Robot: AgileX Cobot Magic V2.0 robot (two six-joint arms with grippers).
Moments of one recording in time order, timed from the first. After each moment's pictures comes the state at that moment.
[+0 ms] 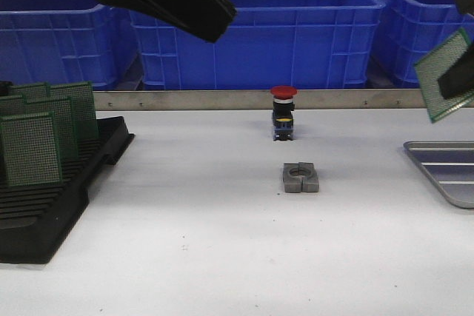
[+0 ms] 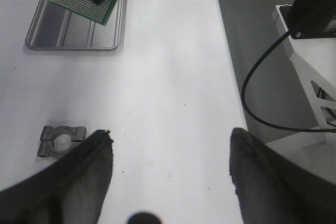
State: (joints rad) left arm -0.37 1.67 -1.31 -1.05 1.20 1.60; right arm -0.16 1.42 -0.76 1.15 0.56 -0.98
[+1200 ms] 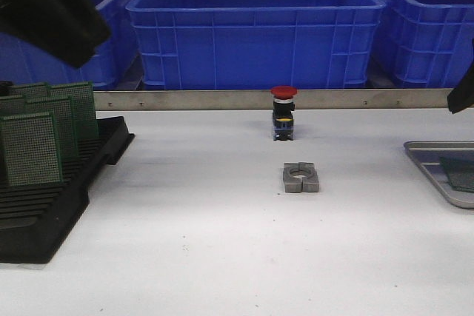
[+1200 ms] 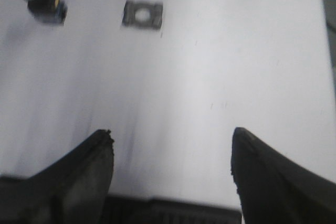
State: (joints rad) left arm -0.11 1.63 -1.31 -0.72 1.19 1.60; right arm -0.21 1.51 -0.76 1.16 0.41 -0.98
